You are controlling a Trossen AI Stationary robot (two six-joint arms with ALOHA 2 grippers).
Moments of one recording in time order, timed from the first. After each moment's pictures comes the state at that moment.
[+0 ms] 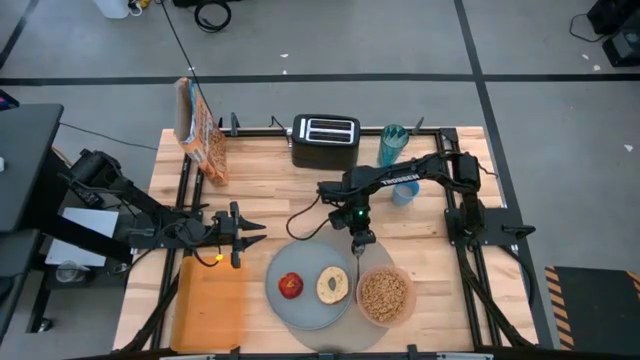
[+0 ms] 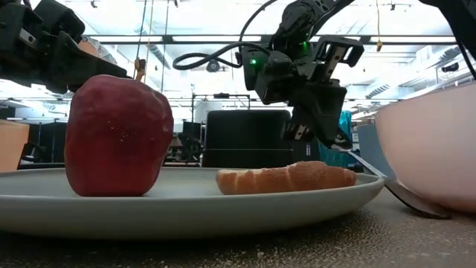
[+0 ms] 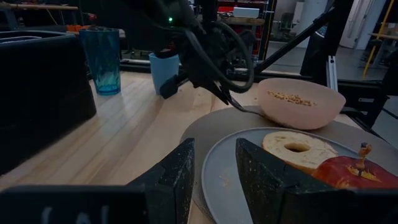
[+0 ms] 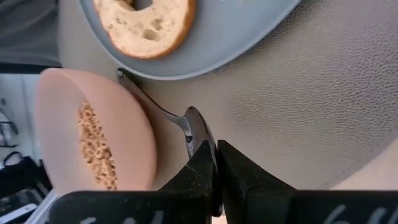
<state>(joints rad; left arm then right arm) -0.52 1.04 0.01 0.95 -0.66 -0.14 -0.11 1.99 1.42 -1.05 -0.64 -0.29</state>
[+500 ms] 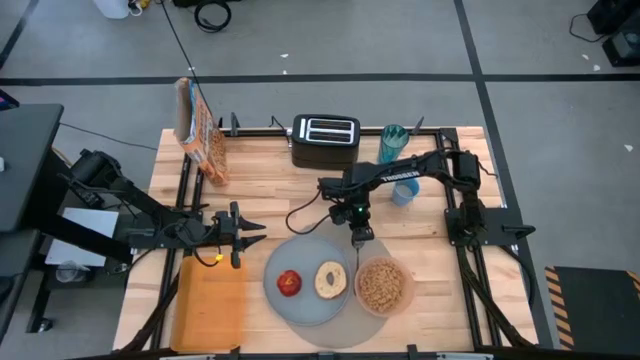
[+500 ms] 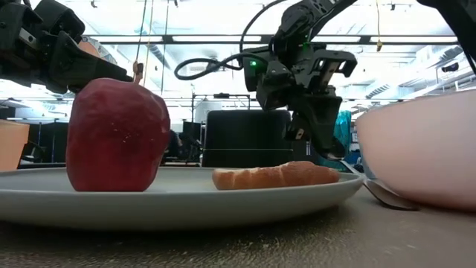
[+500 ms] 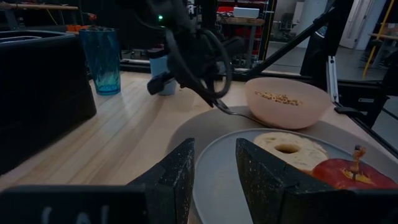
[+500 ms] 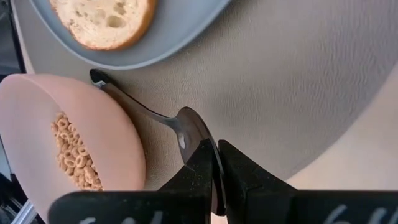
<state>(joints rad) -0.52 1.04 0.01 0.95 -0.66 -0.15 -0.15 1.99 1.42 -1.05 -0.48 -0.25</state>
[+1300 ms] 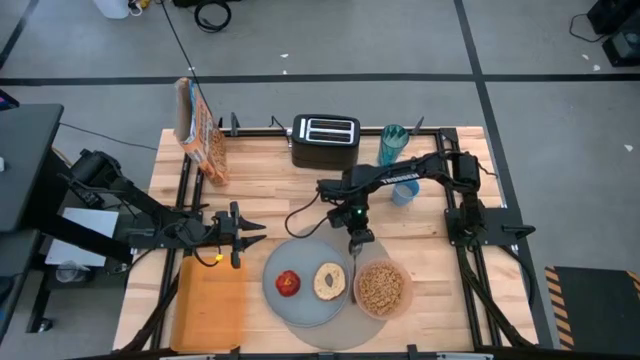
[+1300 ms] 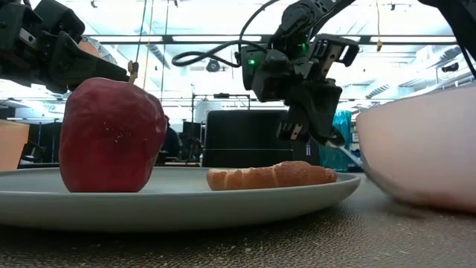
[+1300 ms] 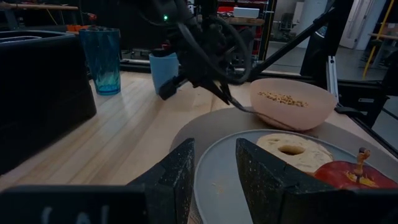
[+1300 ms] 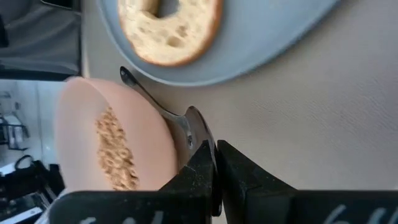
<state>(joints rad) -0.52 1.04 0.01 0.95 -0.66 -0.15 -0.12 1.99 1.42 -1.01 -0.68 -0.30</state>
